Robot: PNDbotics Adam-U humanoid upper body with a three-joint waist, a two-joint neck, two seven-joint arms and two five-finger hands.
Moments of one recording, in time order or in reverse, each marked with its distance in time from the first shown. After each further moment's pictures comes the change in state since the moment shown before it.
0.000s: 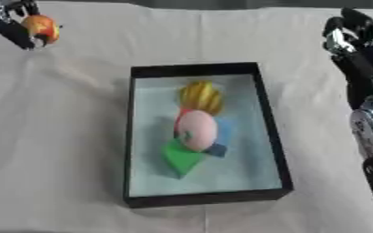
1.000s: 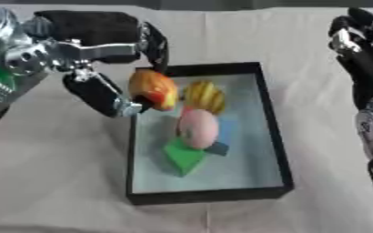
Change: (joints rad) left arm 0.051 0.027 -0.323 -0.616 0.347 -0.015 -0.150; right arm 0.003 -0.001 0.005 0.000 0.005 -0.003 0.006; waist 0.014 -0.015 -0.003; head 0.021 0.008
